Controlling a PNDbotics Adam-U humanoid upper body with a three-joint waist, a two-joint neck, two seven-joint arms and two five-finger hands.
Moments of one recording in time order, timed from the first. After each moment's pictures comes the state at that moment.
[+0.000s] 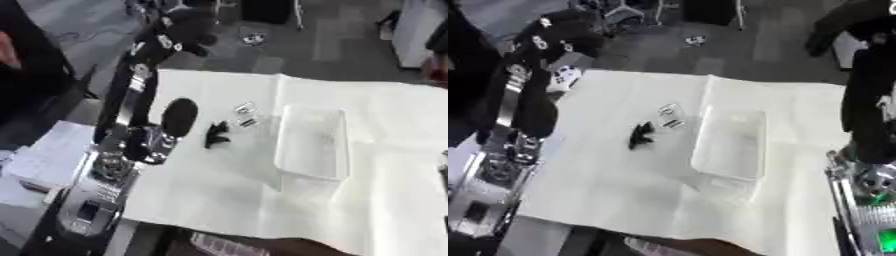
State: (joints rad) left arm -0.43 0.37 -0.13 -1.98 -0.44 -0.31 0.16; right arm -0.59 -0.17 0.16 -1.99 0.27 -0.29 -0.25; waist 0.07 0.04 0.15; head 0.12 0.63
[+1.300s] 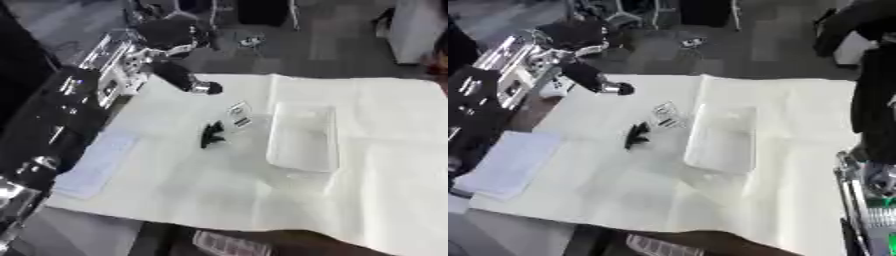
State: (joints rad) left arm -0.98 0.58 -0.22 -1.02 -1.09 -0.42 -0.38; right arm -0.58 -0.15 0.18 -1.99 0.26 -0.28 -0.21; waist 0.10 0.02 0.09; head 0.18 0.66
